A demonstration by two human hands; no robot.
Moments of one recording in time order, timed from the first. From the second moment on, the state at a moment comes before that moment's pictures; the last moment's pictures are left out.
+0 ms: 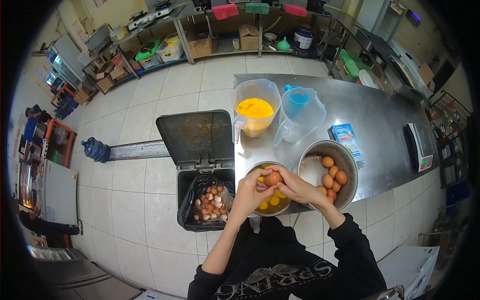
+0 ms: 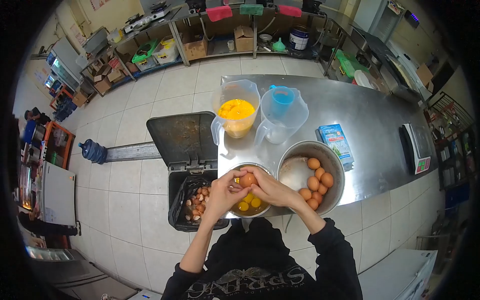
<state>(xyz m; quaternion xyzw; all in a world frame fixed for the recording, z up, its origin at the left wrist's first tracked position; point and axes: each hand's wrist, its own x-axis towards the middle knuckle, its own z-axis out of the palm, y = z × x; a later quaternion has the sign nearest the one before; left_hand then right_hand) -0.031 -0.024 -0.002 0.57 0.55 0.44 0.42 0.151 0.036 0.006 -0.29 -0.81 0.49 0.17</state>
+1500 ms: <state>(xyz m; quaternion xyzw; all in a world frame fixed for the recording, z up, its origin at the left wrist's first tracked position) -0.213 -0.116 -0.082 0.32 0.81 0.48 0.13 0.140 -0.062 -0.058 -0.51 -0.20 0.78 0.30</state>
